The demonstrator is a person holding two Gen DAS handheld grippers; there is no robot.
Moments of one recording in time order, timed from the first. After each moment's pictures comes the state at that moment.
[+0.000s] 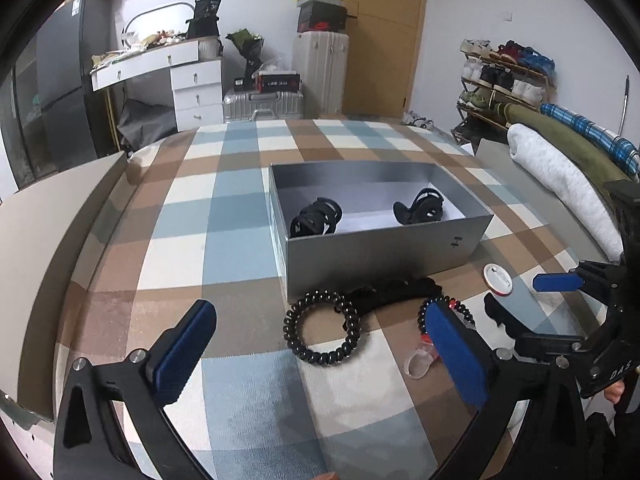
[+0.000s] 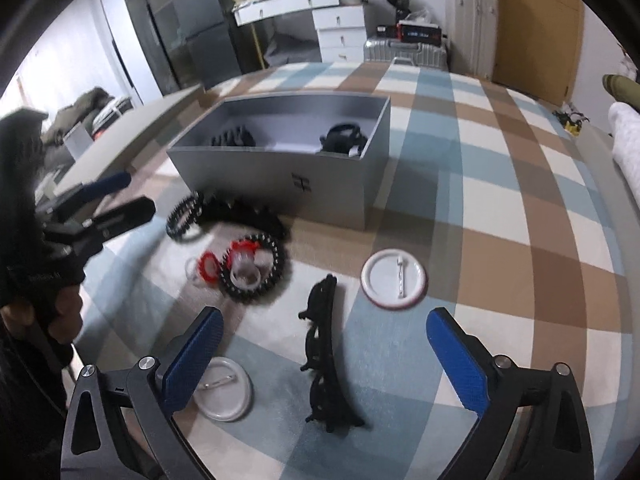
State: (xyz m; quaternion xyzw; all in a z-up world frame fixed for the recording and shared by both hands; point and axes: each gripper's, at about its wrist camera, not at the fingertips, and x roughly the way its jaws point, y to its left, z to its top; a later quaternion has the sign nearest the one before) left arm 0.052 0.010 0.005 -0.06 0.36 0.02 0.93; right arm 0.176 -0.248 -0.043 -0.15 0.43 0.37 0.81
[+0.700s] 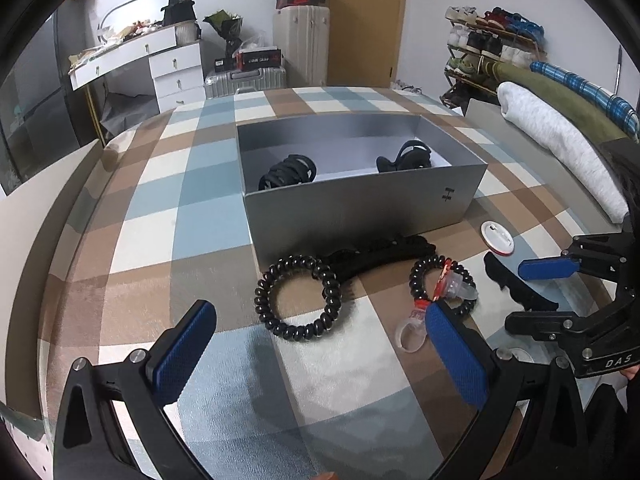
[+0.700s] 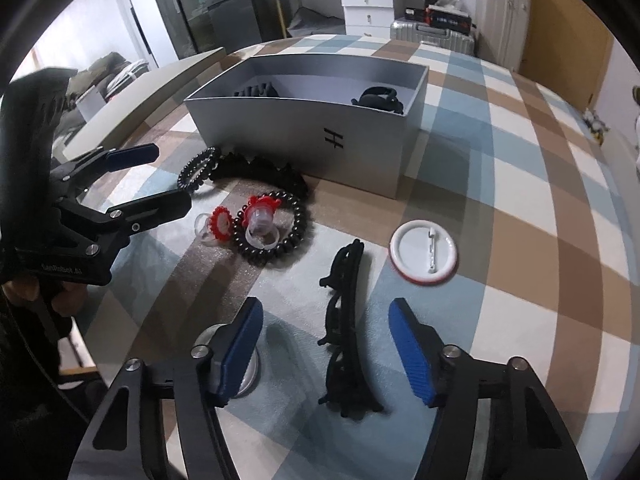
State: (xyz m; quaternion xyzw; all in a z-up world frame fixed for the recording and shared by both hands) left arm 0.055 -0.005 -0.012 -0.03 0.40 0.00 0.92; right arm 0.163 -0.241 -0.056 -0.20 0.45 0.39 0.78
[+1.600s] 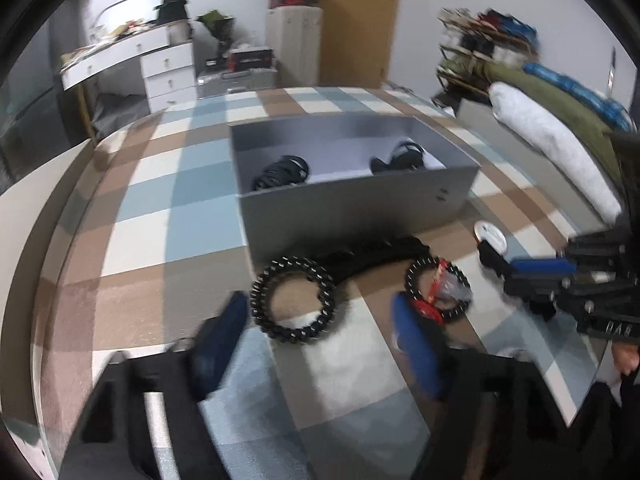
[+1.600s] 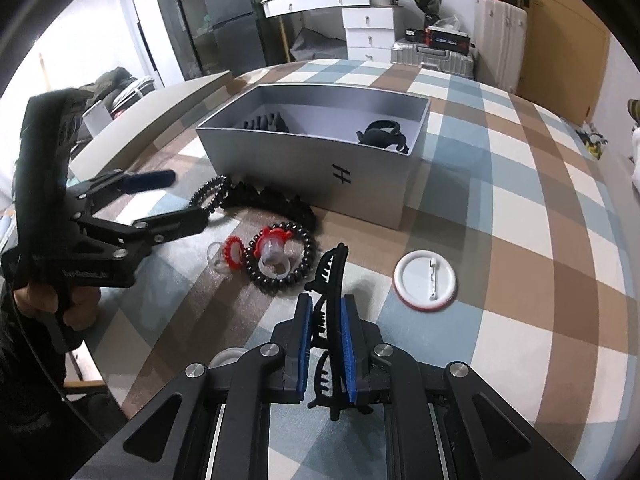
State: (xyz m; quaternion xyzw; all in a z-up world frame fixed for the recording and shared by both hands) left arm 0.053 -0.007 -0.013 -0.03 0.41 -0.03 0.91; right arm 0.162 -0.240 -0.043 -0.17 0.42 0.40 0.80
